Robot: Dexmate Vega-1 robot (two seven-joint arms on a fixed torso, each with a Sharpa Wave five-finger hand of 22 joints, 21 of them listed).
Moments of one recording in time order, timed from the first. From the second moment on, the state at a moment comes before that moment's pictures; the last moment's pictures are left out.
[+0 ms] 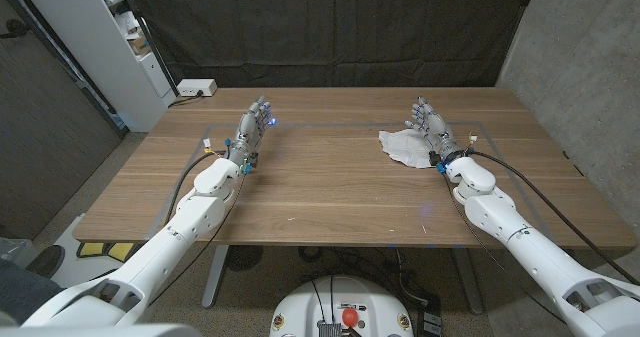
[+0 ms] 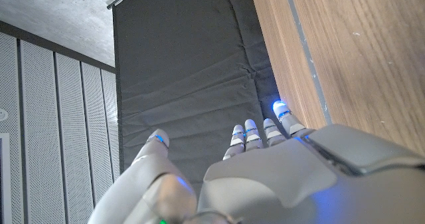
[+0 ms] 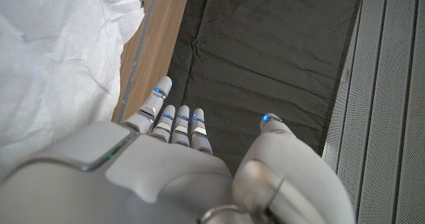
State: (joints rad) left arm 0.87 0.46 0.29 -1.32 -0.59 -0.24 -0.07; left_hand 0.18 -0.14 0.48 0.04 0.19 -0.03 0.07 0.19 0.18 -0.08 0.04 0.24 0.40 -0.14 0.06 0.27 0.18 -0.17 0.01 0.75 0.16; right arm -0.88 -0.49 -0.33 -1.35 0.61 0.24 0.02; right_hand 0.38 -0.08 0.32 0.12 0.22 0.13 0.09 0.18 0.36 0.00 0.09 0.40 0.31 -0.04 0.02 0.33 0.36 0.12 -0.04 0.72 0.16
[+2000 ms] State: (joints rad) left arm 0.91 0.13 -0.16 -1.40 -0.16 -0.04 -0.43; left_hand 0.20 -0.11 0.49 0.02 0.19 0.01 0.08 0.19 0.18 -0.05 0.04 0.24 0.33 -0.12 0.06 0.24 0.18 -0.17 0.03 0.70 0.16; right arm -1.01 -0.27 -0.10 -1.54 0.10 0.19 0.01; right_hand 0.42 -0.06 0.32 0.08 0.23 0.17 0.06 0.19 0.30 0.05 0.08 0.36 0.24 -0.01 0.01 0.32 0.32 0.14 -0.04 0.66 0.16
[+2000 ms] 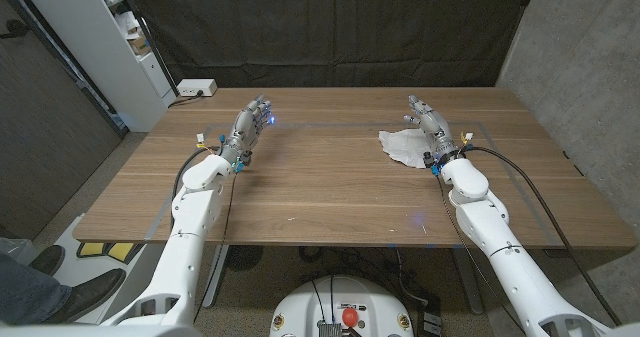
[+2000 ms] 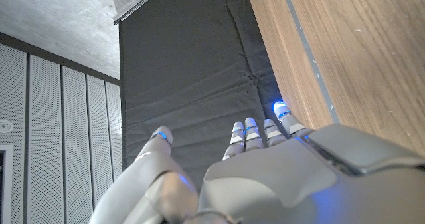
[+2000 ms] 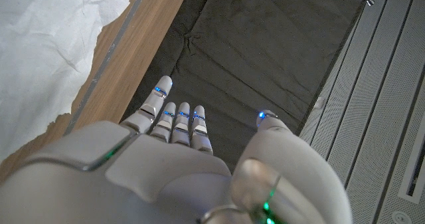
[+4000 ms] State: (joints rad) left arm 0.95 0.15 -0.20 -1.44 -0.20 -0.07 -0.53; left_hand 0.22 -0.09 0.49 0.00 0.19 0.03 0.08 0.19 0.18 -0.03 0.04 0.23 0.29 -0.11 0.06 0.23 0.18 -0.18 0.04 0.65 0.17; right arm -1.18 -0.38 -0.14 -1.89 -0.45 -0.04 -0.16; right_hand 0.46 -0.06 0.31 0.04 0.24 0.18 0.04 0.19 0.26 0.06 0.07 0.32 0.21 -0.03 0.01 0.29 0.28 0.12 -0.04 0.59 0.16
